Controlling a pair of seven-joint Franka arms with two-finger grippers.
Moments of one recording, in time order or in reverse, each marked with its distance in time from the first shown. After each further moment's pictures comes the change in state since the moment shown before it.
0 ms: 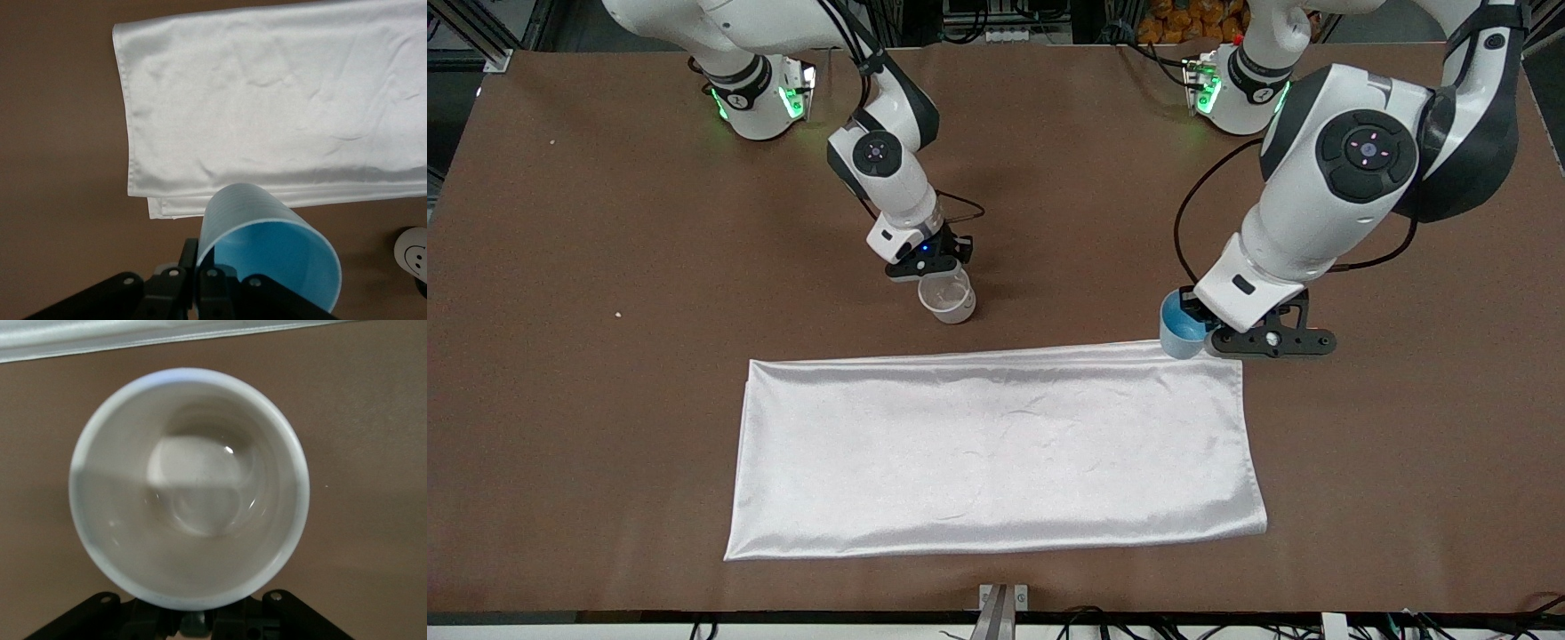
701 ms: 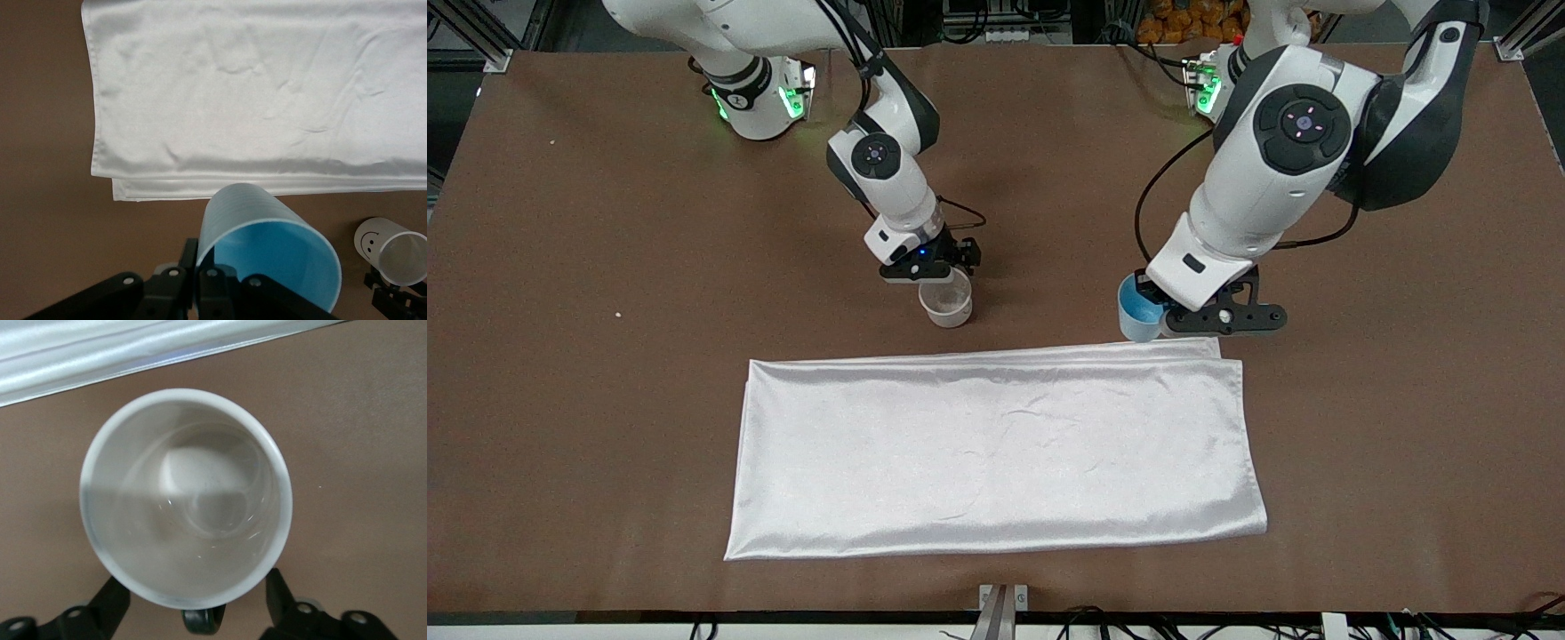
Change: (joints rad) left arm -0.001 0.000 -0.093 -0.001 0.000 0.000 -0.151; right arm 0.000 -0.003 -0.009 0.020 0.000 -0.009 0.119
